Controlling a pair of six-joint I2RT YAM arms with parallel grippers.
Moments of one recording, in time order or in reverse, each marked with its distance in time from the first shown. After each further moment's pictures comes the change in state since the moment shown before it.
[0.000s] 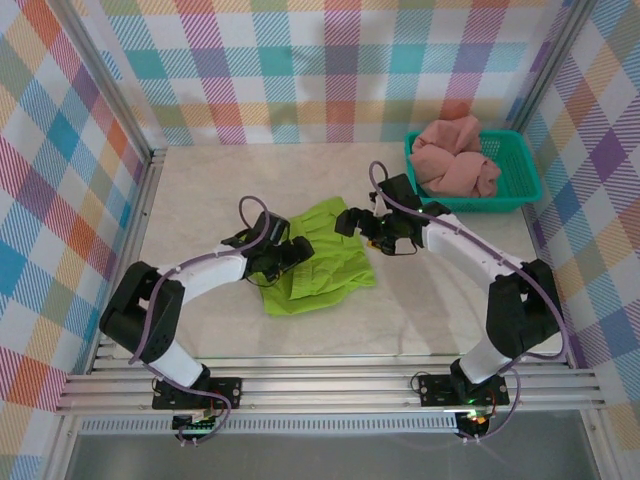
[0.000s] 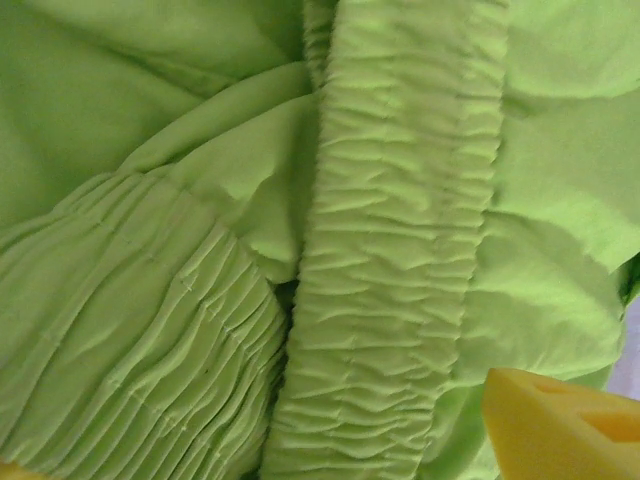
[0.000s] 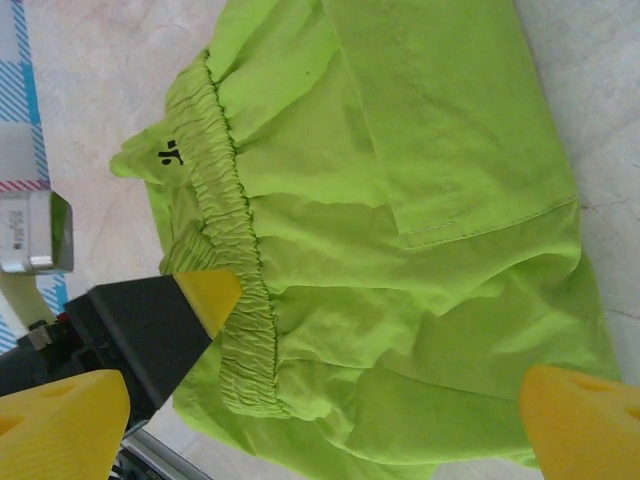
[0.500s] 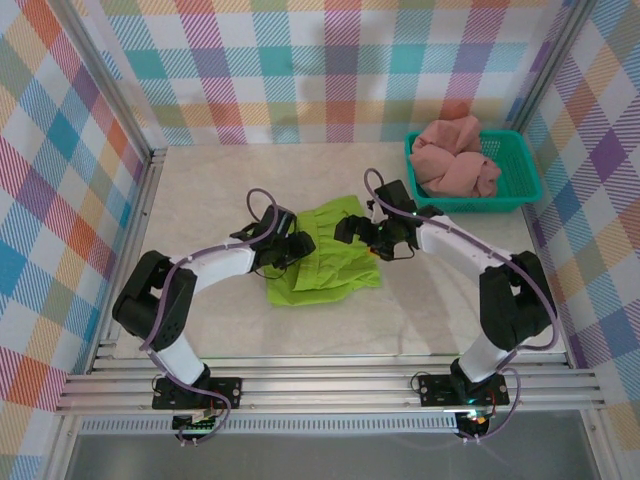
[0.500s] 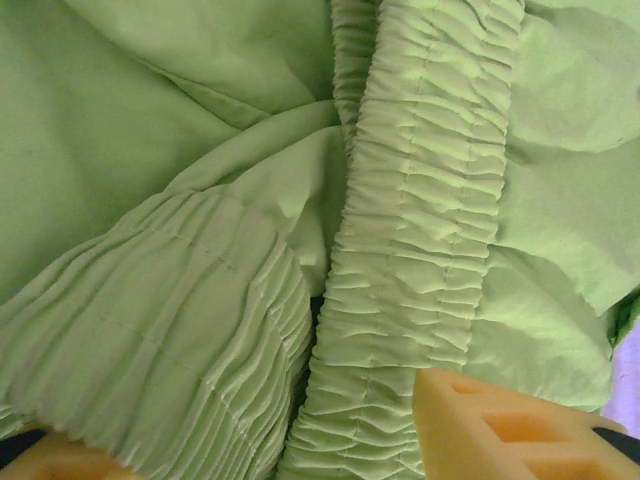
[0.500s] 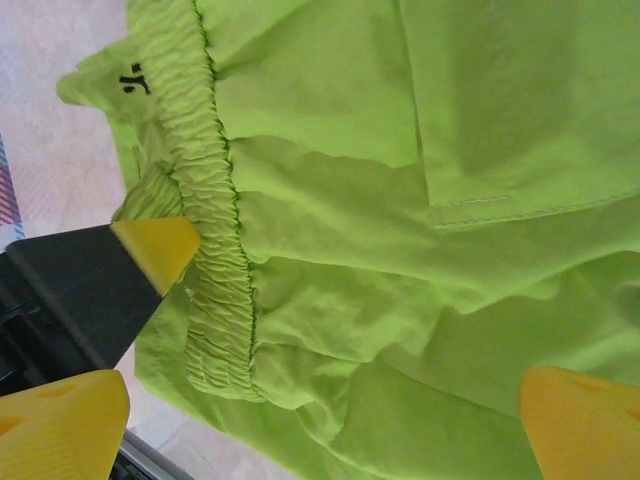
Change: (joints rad) left arm -0.008 0.087 0.065 0.068 -0.010 0.018; right arm 0.000 0.072 -0.032 0.030 -0.025 -0.005
